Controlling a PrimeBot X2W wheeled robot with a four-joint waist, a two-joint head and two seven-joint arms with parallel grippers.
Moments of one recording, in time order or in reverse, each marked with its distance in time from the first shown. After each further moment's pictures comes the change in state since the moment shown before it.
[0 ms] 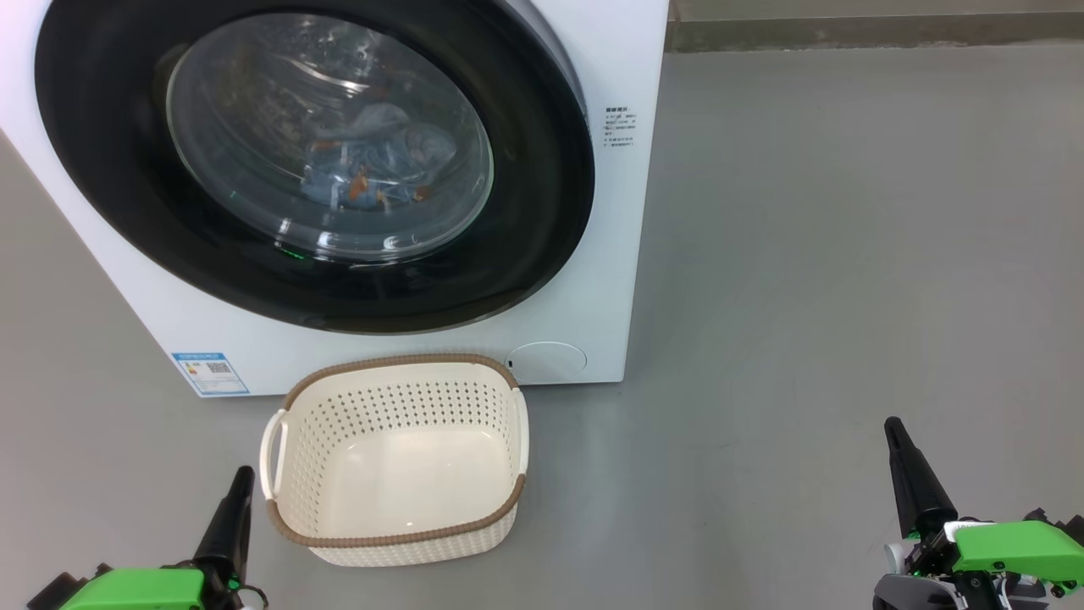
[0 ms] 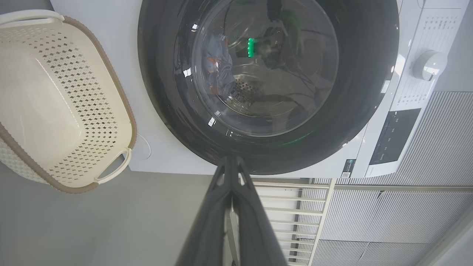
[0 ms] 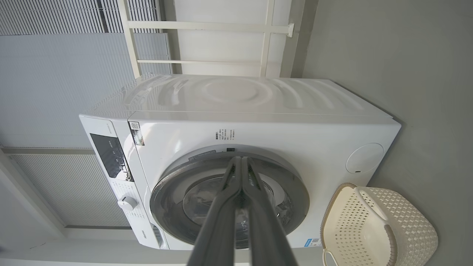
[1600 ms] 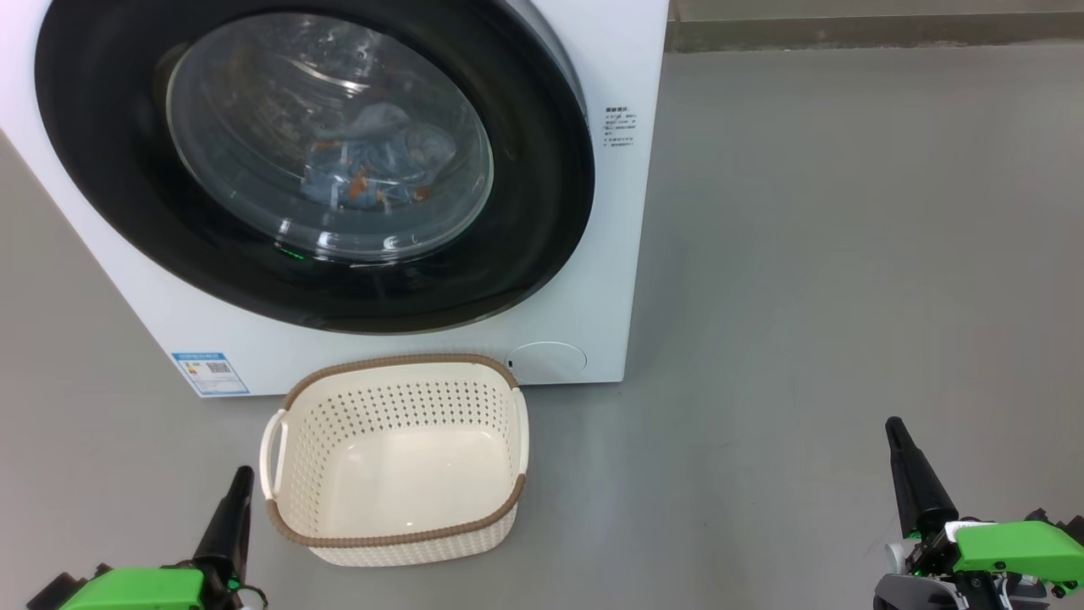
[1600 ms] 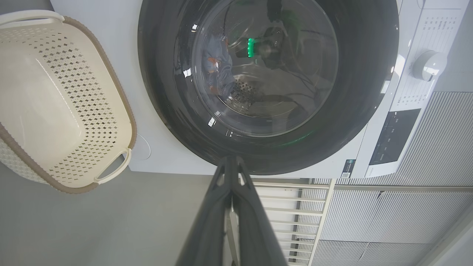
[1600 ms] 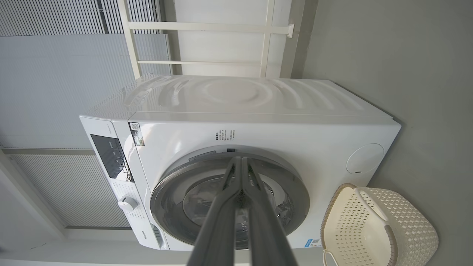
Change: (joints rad) left arm 0.000 0.000 0.001 0.000 0.000 0.000 0.000; right arm 0.000 0.001 -0.003 0.000 0.000 0.000 0.001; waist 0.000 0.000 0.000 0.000
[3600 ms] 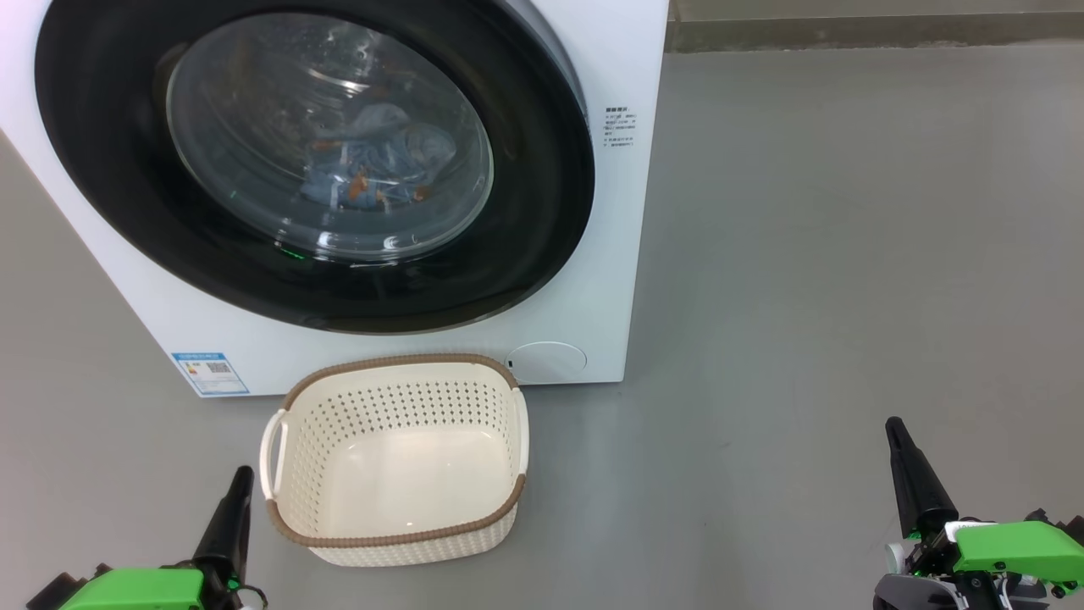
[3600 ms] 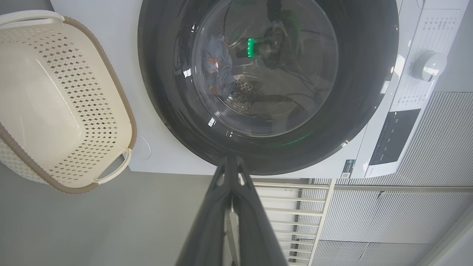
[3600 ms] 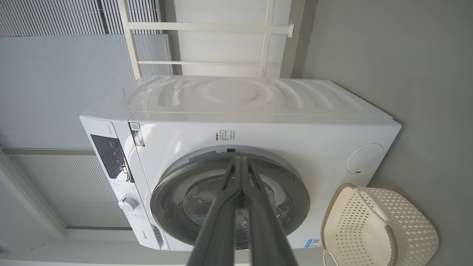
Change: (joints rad) left arm 0.000 0.000 0.001 0.000 0.000 0.000 0.000; right arm 0.000 0.001 -0.001 0.000 0.000 0.000 0.000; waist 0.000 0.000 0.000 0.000
